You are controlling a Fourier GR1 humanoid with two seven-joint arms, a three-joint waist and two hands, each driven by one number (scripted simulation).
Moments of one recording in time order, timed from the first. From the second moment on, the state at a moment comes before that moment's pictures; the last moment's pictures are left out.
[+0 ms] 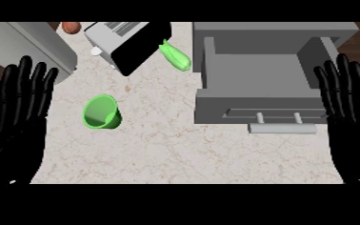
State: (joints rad) left arm 0.00 0.08 0.00 -2.10 0.04 -0.03 -0.03; right arm -0.01 -0.09 0.01 -2.10 0.03 0.02 0.01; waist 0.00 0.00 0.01
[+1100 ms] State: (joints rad) left arm 0.04 0.12 0.13 -1.82 0.35 -0.25 -0.01; right arm -0.04 -0.13 -0.04 -2.03 0.03 0.08 0.03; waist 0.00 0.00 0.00
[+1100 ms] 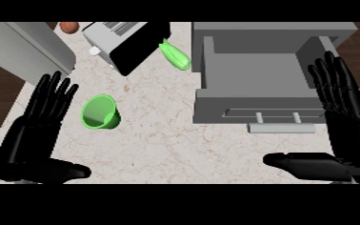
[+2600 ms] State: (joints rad) left arm -0.27 0.28 0.32 -0.58 0.06 -0.30 -0.77; right arm -0.07 -0.13 -0.08 -1.97 0.01 0.13 -0.01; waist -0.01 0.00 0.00
